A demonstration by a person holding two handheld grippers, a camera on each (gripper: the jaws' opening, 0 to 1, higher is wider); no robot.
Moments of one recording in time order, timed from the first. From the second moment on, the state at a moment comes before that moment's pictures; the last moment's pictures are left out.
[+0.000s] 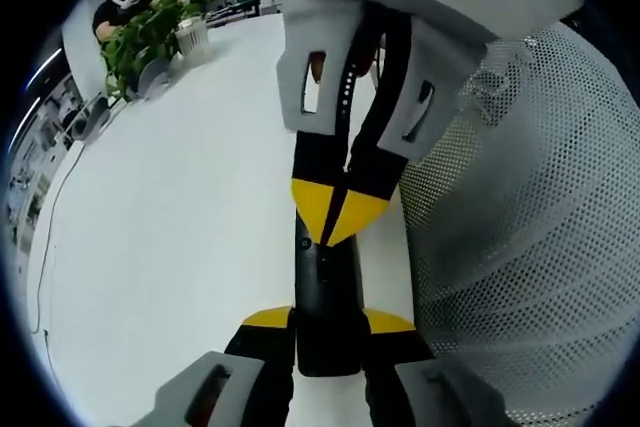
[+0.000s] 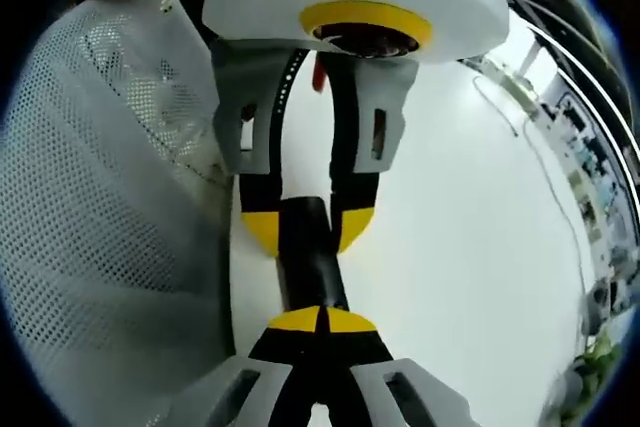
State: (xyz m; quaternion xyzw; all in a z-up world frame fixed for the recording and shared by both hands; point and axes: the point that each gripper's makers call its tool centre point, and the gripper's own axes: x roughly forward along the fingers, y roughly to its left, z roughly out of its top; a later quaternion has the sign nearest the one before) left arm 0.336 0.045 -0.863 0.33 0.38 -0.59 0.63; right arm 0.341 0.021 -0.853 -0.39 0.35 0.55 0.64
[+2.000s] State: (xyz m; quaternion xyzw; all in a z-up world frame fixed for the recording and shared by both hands) left arm 0.336 0.045 -0.862 0.28 0.38 -0.60 0.65; right arm 0.336 0.028 -0.851 -0.32 0.39 0.56 0.65
